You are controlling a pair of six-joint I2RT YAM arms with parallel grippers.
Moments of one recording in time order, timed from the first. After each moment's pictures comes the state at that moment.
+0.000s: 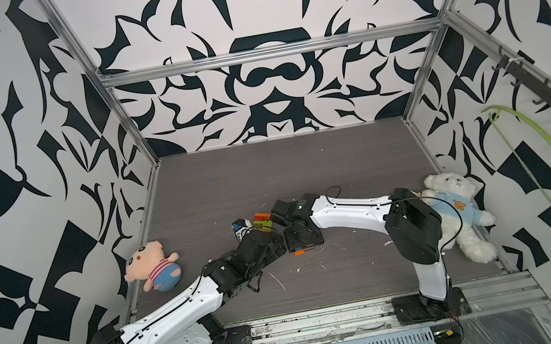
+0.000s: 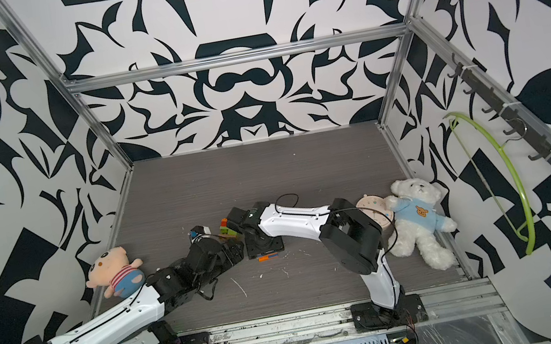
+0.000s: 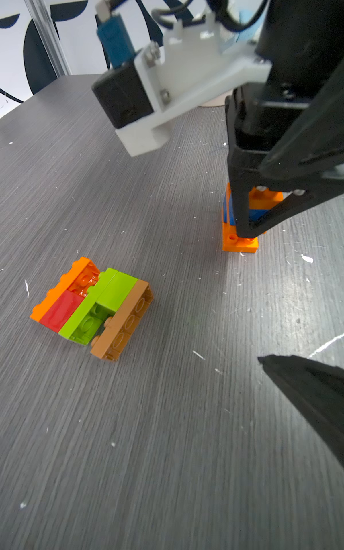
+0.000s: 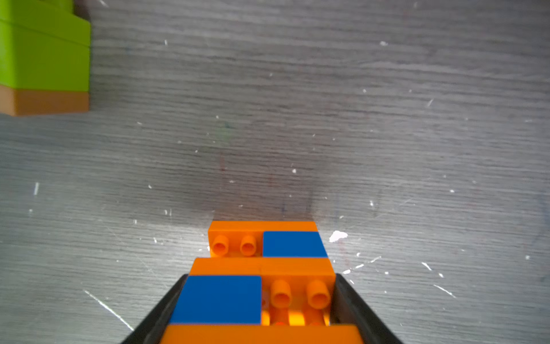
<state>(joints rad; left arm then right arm) -0.89 1.01 0.52 -0.32 -0.24 -1.09 0.97 1.97 1.45 -0.93 0.05 0.88</state>
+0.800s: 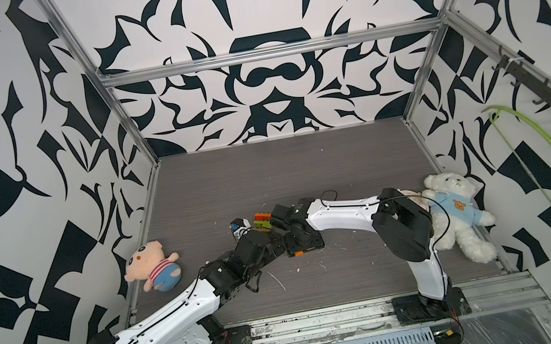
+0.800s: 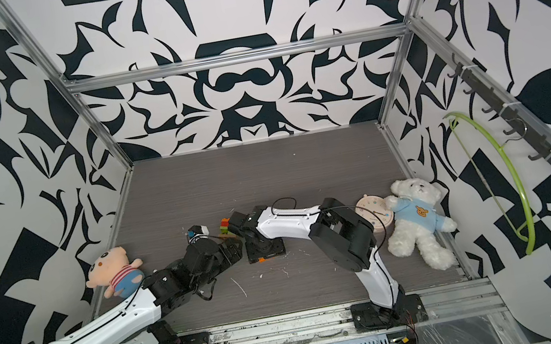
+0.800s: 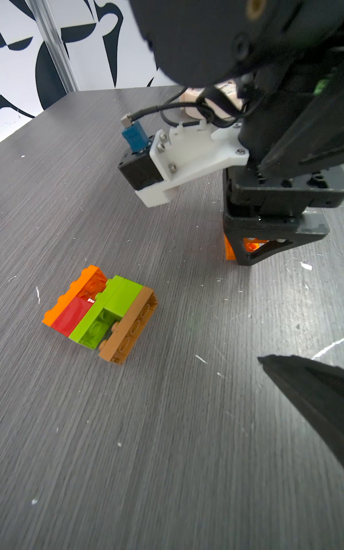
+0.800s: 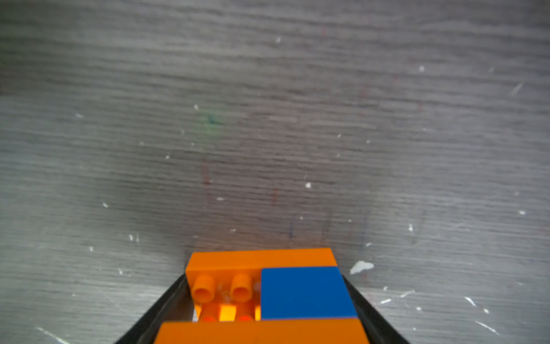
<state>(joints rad) -0.89 0.97 0.52 -0.32 -0.24 -1.10 0.97 2.03 1.43 -0.90 0.02 0.87</state>
